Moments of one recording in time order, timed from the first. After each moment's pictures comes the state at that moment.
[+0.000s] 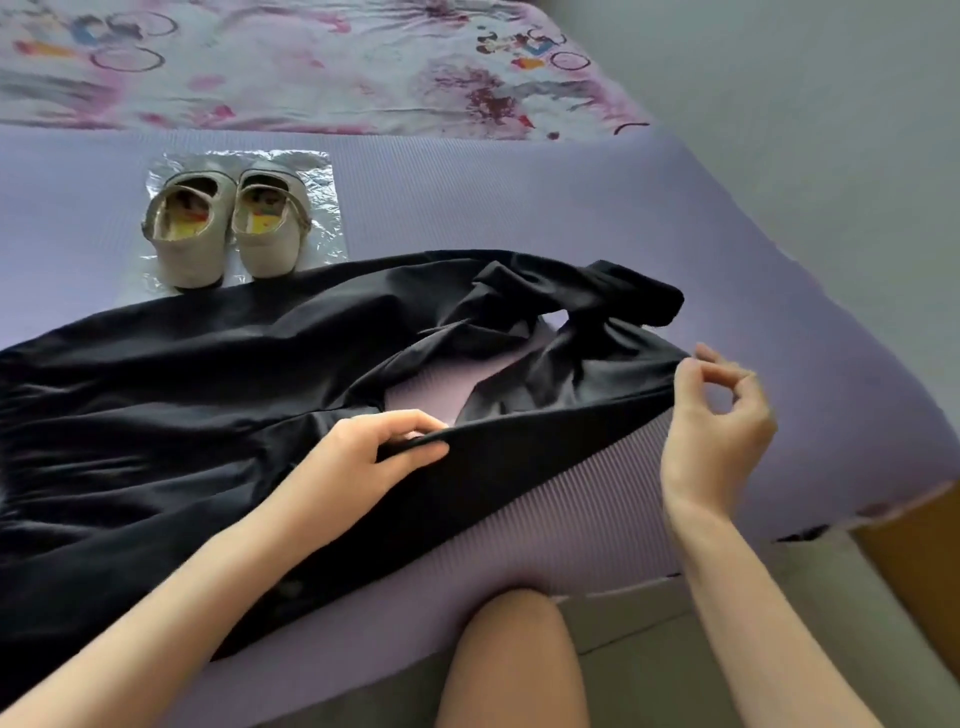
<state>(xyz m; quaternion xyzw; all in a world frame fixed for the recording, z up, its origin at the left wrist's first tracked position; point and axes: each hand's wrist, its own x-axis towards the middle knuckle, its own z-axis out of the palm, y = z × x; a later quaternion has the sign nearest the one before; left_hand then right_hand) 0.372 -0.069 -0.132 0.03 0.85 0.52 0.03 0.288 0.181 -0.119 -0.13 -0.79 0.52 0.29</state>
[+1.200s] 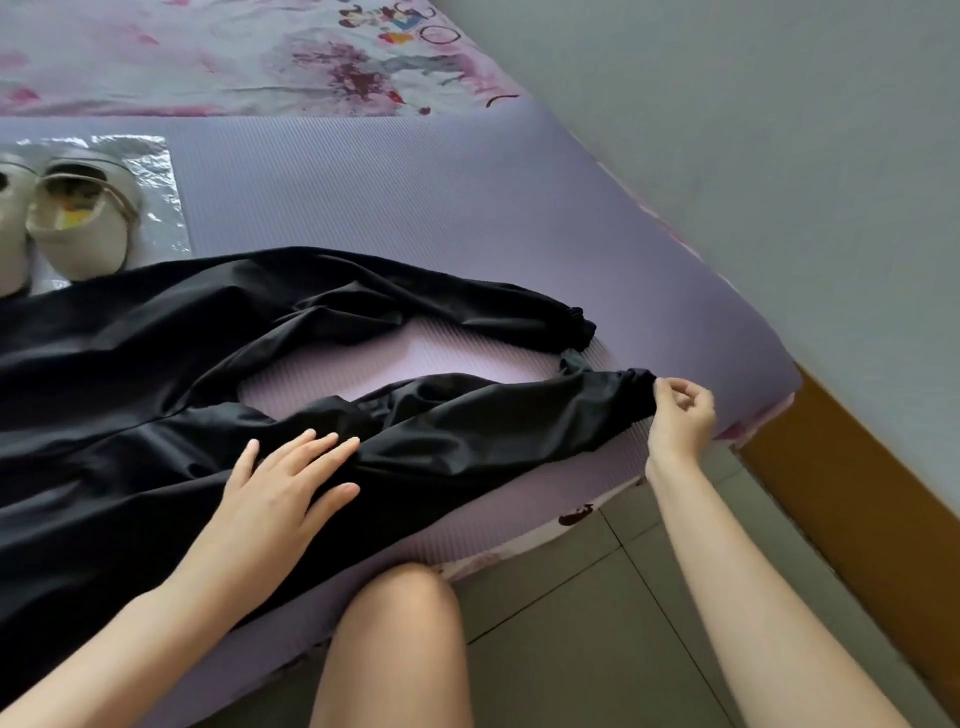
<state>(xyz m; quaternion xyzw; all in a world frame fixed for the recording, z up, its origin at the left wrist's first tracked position) 0.383 -0.015 -0.186 0.04 0.97 0.24 0.06 0.272 0.331 -0.158 -0.35 -0.72 0.56 0.21</state>
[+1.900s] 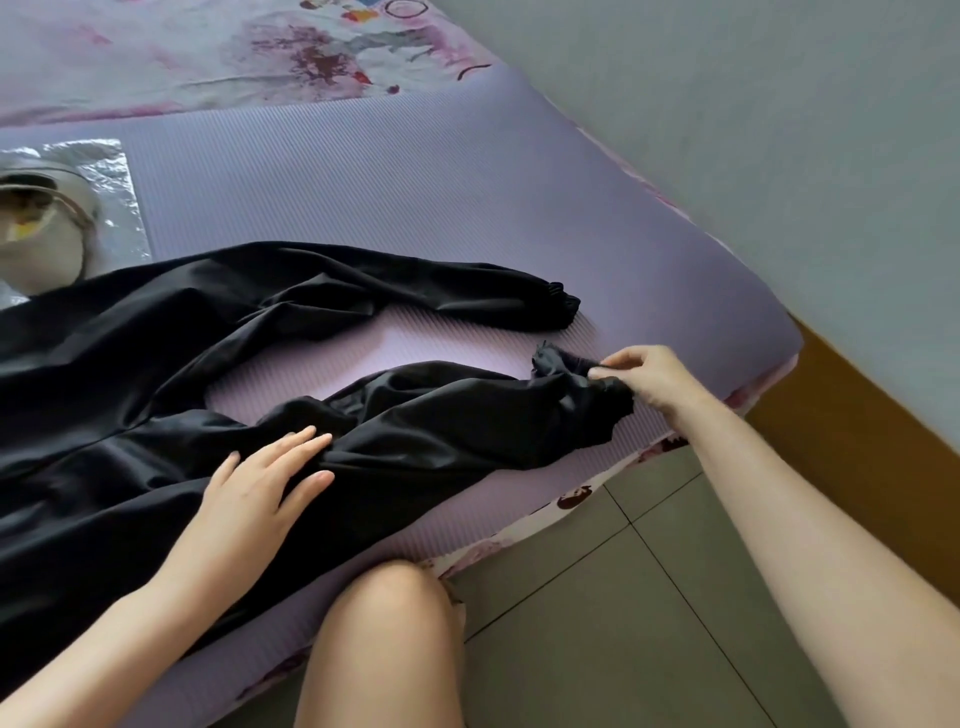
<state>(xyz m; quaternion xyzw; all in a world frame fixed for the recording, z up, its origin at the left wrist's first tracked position) 0.371 -0.006 -0.191 0.01 0.96 0.28 0.04 0.240 0.365 -0.154 -0.15 -0.87 0.46 -0.10</state>
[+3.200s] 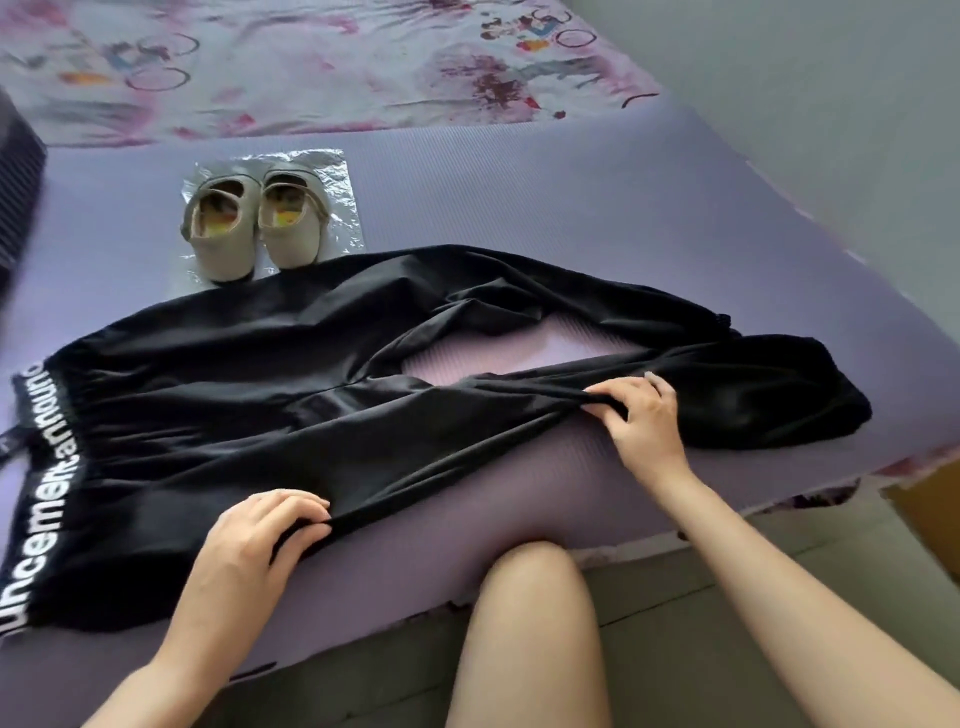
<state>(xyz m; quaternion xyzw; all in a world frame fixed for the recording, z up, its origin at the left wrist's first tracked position) 0.491 -0.118 -0.190 -0.04 0.95 0.28 -0.11 0.283 0.207 -0.190 0.15 -0.94 0.30 0.09</state>
